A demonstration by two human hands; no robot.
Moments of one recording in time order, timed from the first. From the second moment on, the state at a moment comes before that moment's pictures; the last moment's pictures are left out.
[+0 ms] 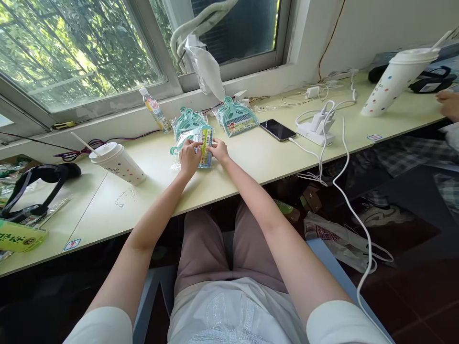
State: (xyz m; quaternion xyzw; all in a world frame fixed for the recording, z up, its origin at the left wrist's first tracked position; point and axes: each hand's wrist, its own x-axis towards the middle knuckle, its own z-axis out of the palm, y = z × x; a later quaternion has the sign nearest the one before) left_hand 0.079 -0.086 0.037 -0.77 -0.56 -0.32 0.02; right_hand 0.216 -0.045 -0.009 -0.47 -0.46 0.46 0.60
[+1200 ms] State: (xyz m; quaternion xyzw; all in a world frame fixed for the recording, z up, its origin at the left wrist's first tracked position) left_hand 0.074 -0.082 0.045 -0.79 -0.56 -0.24 0.02; right_hand 0.219 -0.047 -0.013 -0.48 -0.43 0.47 0.60
